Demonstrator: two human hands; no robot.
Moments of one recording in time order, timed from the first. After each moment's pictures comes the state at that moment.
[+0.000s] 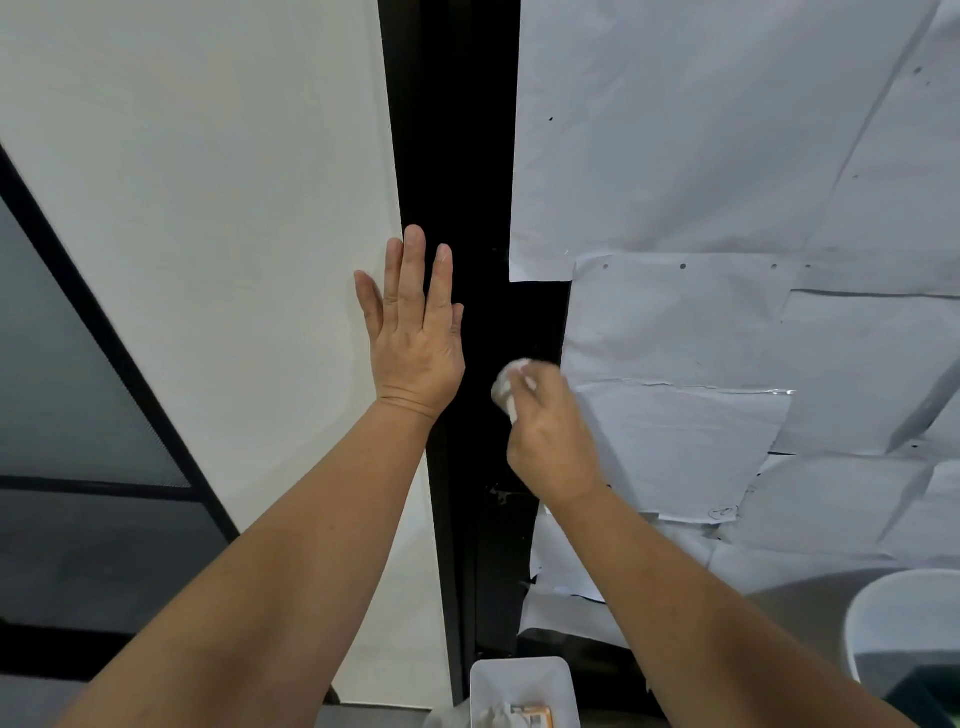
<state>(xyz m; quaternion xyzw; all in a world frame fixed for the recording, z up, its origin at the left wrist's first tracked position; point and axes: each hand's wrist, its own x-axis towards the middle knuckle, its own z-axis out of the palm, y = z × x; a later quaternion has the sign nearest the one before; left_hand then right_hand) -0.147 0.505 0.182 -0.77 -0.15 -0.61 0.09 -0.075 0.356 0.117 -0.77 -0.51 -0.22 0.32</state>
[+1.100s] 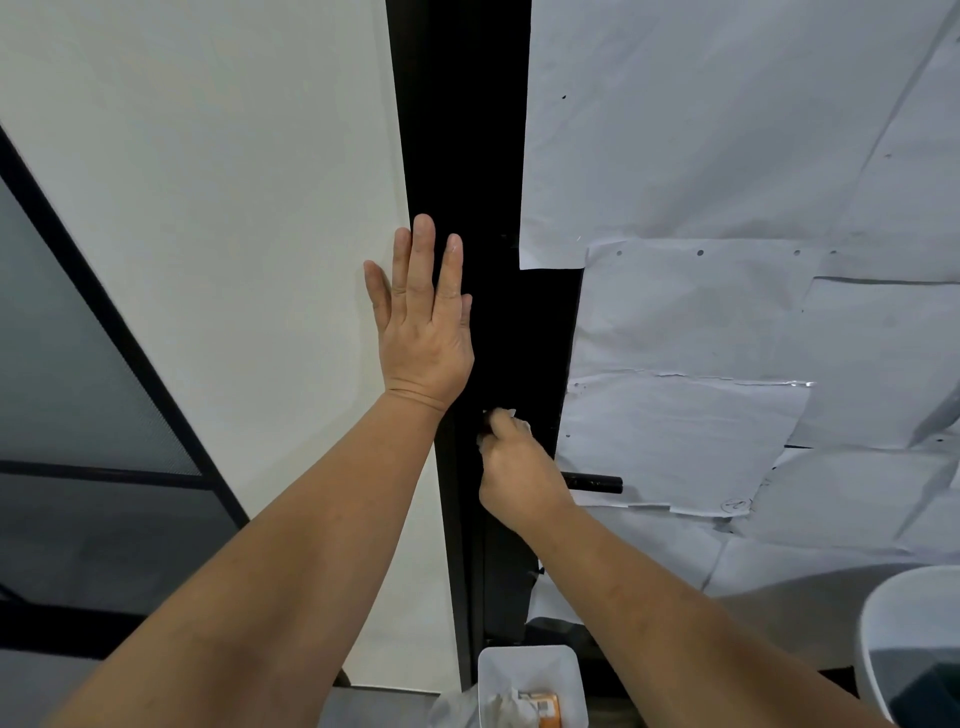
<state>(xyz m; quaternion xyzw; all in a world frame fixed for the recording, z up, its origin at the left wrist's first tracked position) -0.147 0.503 0.179 -0.77 -0.15 -0.61 0.09 -0.102 0.378 0.073 -0.79 -0.56 -0.10 0.22</state>
